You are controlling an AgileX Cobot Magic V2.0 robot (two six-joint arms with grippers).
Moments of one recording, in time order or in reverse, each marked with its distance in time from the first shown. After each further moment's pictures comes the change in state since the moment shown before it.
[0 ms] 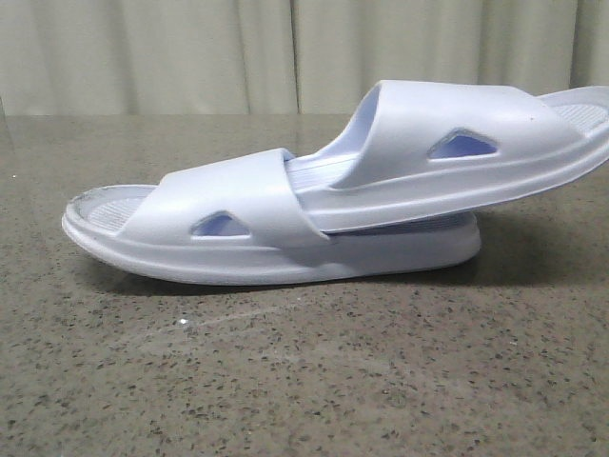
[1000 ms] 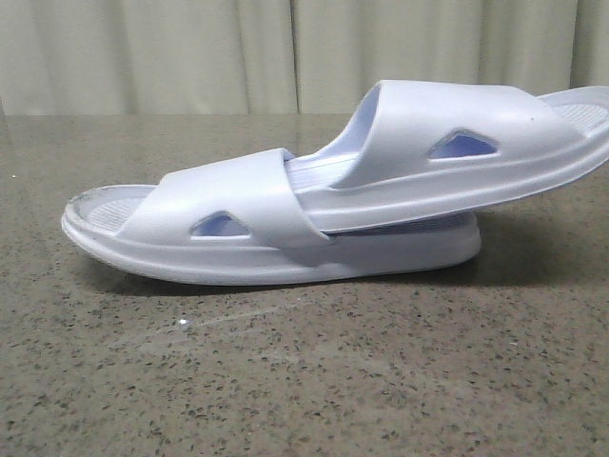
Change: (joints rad) left arm 0.000 0.000 0.000 0.000 0.000 0.000; right arm 0.000 0.000 0.000 -0.003 0.000 0.003
